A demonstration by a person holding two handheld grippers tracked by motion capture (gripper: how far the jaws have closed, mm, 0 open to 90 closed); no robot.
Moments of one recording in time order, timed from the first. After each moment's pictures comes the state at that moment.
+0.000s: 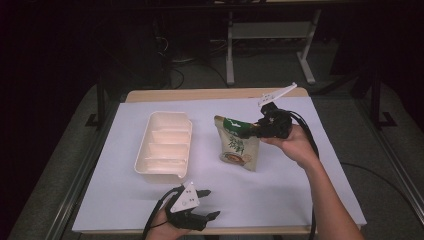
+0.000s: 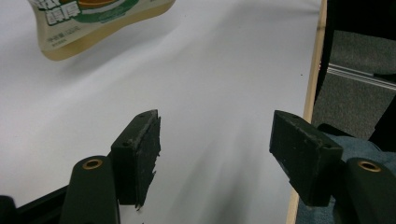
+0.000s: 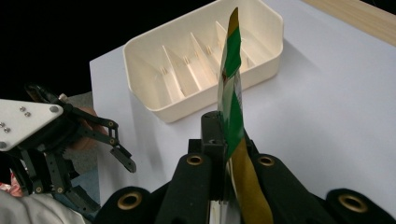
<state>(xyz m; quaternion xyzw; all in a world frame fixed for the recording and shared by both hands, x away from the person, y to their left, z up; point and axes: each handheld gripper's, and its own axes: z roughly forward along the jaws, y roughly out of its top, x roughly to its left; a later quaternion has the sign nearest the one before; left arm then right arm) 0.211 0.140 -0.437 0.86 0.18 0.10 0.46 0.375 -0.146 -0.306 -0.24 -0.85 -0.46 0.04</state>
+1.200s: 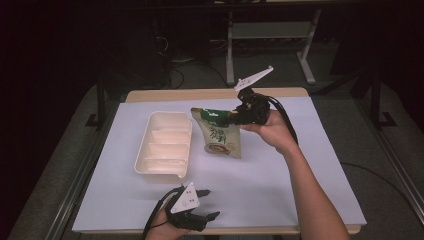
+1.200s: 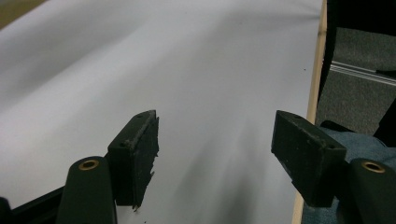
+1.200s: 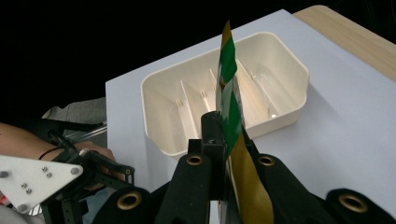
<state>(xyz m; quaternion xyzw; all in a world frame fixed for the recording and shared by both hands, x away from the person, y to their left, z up) 0.212 0.140 -0.441 0.87 0.17 0.11 0.46 0.393 -0.094 -0.273 -0.21 -0.86 -0.47 0.05</state>
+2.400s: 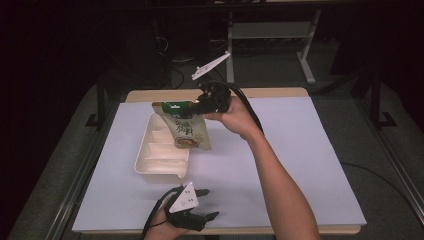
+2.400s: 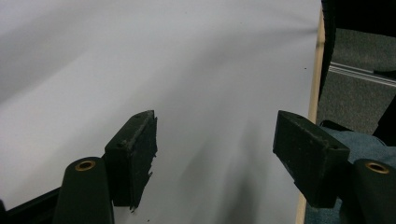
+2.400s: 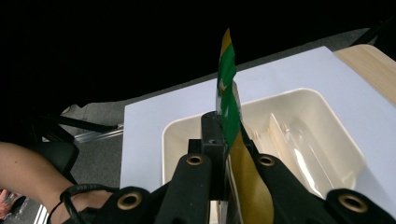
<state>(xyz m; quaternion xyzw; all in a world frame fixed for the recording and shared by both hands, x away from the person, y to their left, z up) 0.214 0.143 -0.443 0.86 0.17 0.10 0.46 0.409 -0.005 -0.245 -0.15 -0.86 -0.48 0.07</state>
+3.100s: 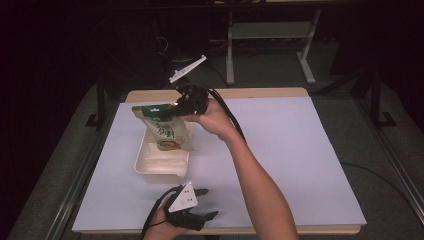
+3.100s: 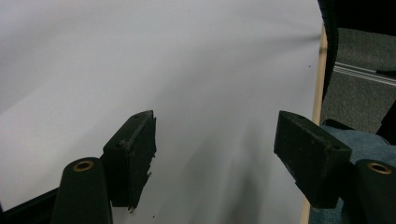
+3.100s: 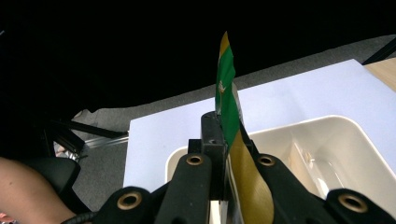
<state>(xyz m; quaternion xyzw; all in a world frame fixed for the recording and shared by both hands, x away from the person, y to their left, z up) 0.215 0.145 -0.444 0.86 0.17 0.10 0.46 0.418 0.045 -0.258 -0.13 -0.86 -0.49 0.10</state>
